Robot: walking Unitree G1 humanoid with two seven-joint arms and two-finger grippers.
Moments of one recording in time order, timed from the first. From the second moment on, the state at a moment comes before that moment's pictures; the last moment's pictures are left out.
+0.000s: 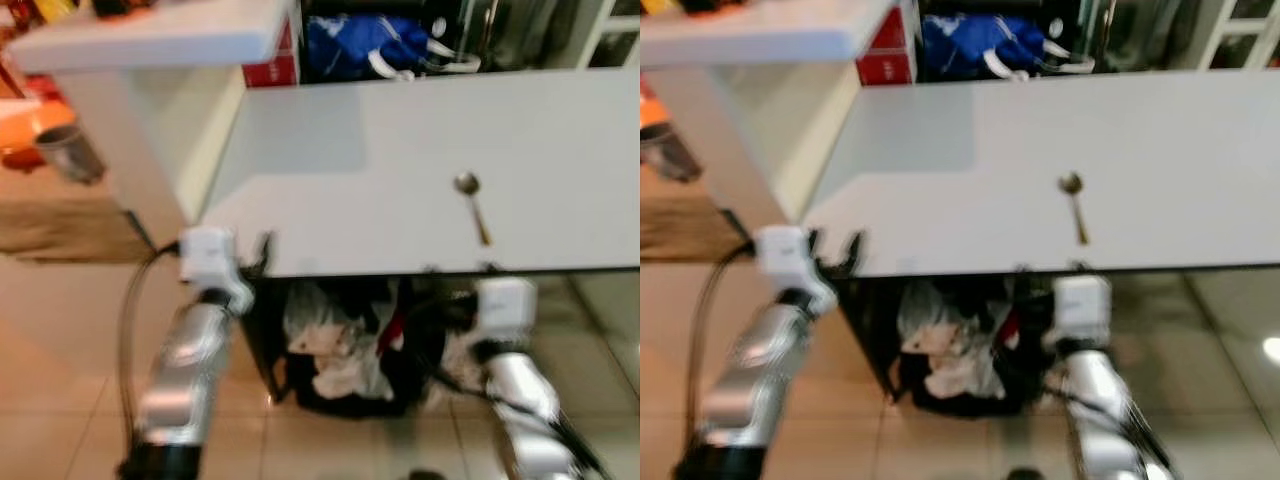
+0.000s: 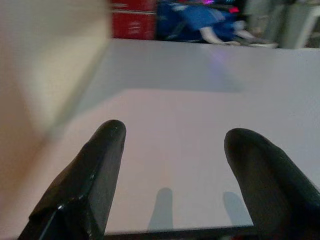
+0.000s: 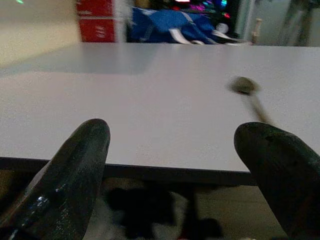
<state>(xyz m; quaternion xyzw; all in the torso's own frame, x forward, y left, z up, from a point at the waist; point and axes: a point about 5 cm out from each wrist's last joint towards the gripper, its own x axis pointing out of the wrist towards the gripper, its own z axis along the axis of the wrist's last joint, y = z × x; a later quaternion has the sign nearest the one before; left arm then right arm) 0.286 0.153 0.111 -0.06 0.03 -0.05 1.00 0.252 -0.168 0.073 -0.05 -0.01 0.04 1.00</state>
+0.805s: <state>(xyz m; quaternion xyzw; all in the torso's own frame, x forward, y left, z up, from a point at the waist) 0.295 0.154 0.126 -0.05 0.00 -0.08 1.00 0.262 -0.198 0.115 -0.05 -0.09 -0.03 0.99</state>
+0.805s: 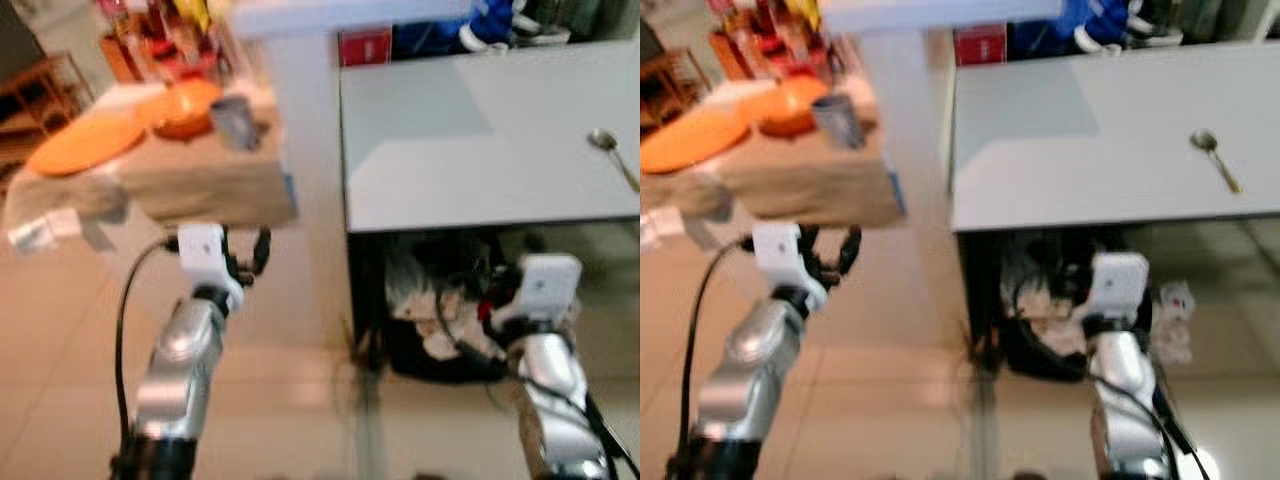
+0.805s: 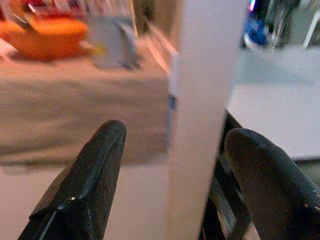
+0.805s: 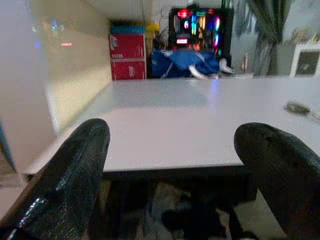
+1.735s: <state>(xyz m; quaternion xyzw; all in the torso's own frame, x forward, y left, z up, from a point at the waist) 0.293 0.163 0.126 -0.06 -0.01 -0.06 1.00 0.263 -0.177 0.108 -0.05 -0.07 0.02 1.00</state>
